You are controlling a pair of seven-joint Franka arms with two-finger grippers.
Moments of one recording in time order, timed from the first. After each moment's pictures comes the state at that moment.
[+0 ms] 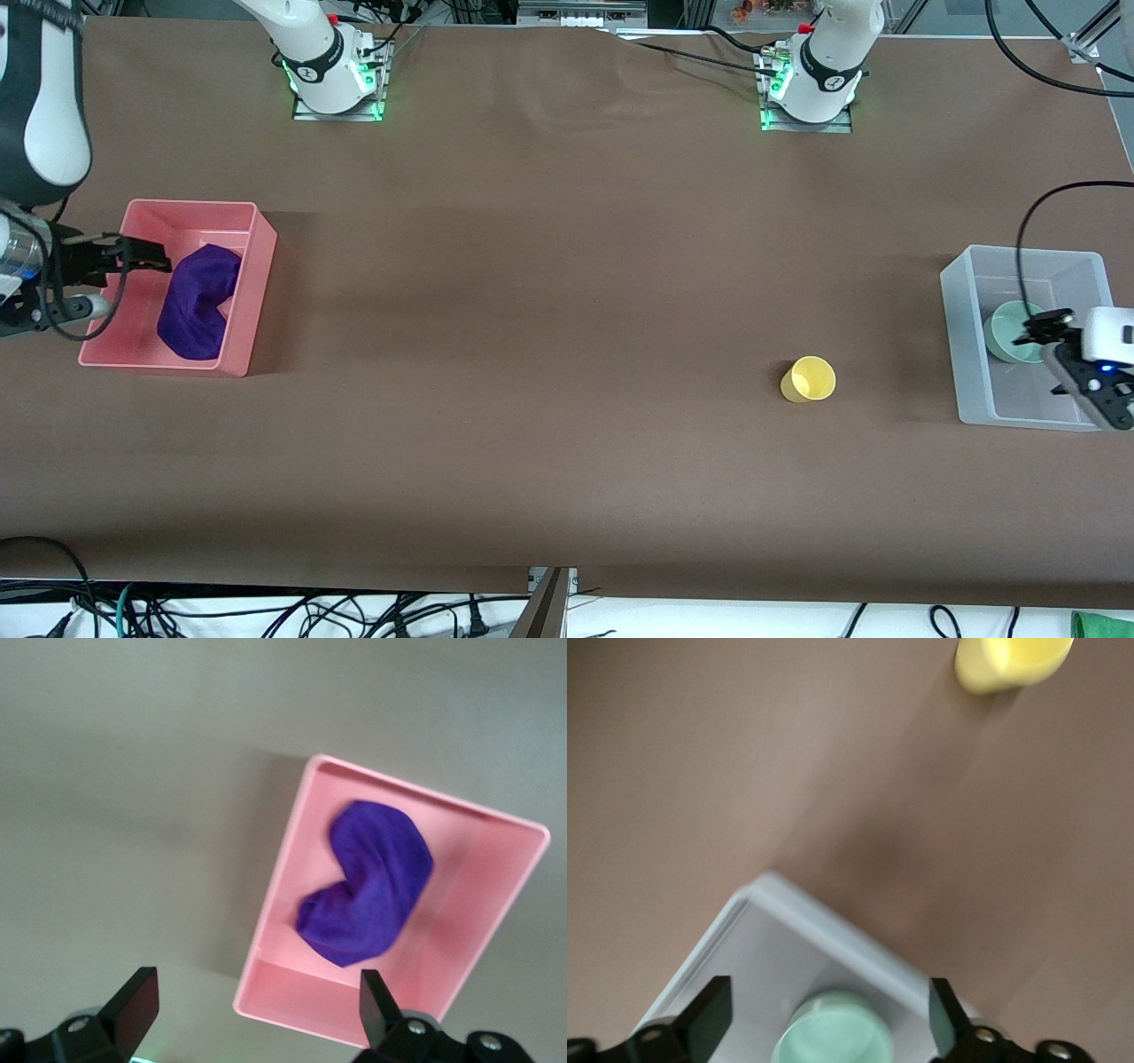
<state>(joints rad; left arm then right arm) 0.44 0.60 -0.32 -1.34 0.17 1.77 1.00 0.14 0.21 -0.24 -1.63 0.02 1.65 -0.37</state>
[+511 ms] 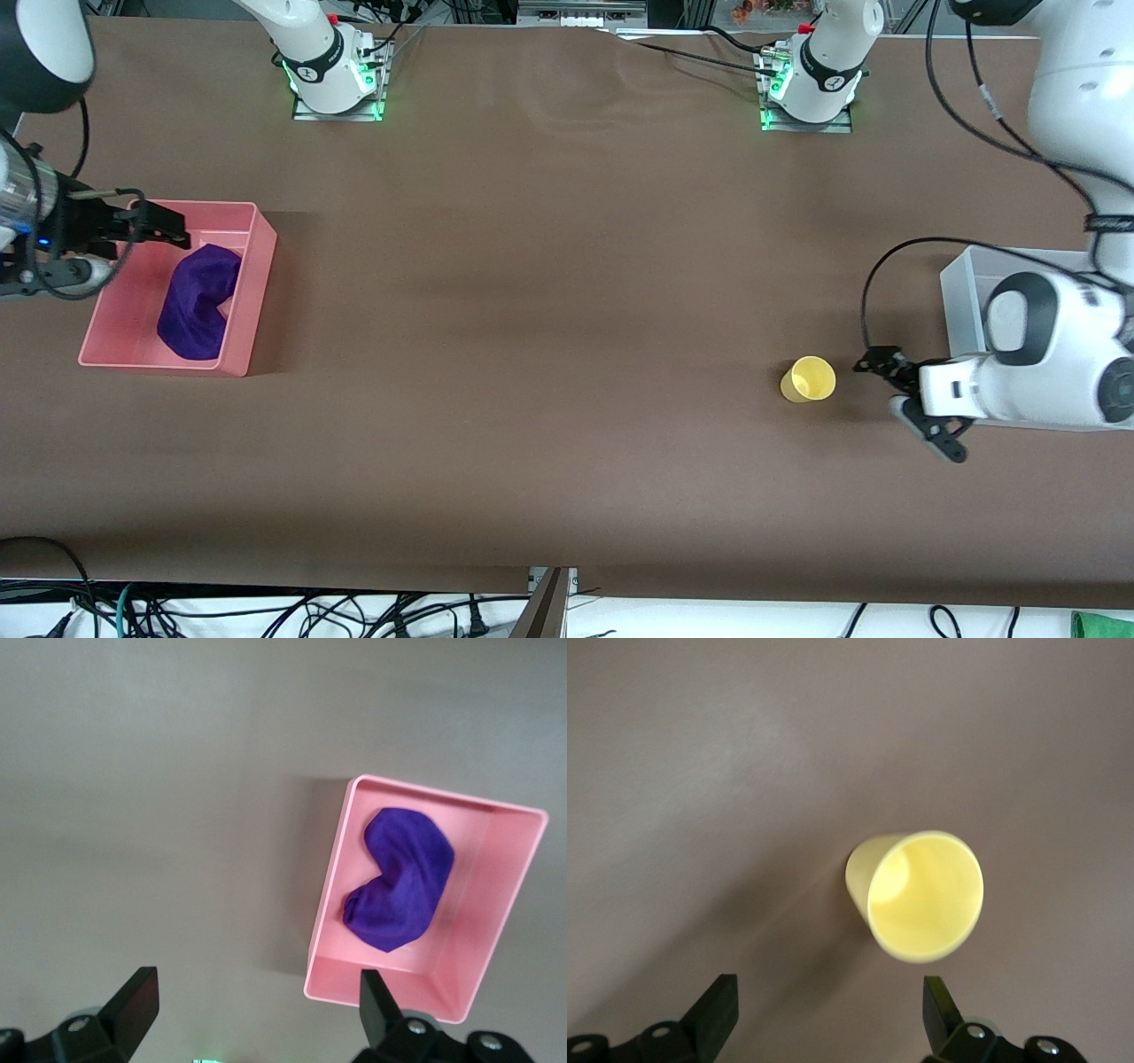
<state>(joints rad) 0.30 0.77 -0.34 -1.36 -0.03 1.89 0.68 0.14 0.16 -0.15 -1.49 0.02 1.53 -0.16</state>
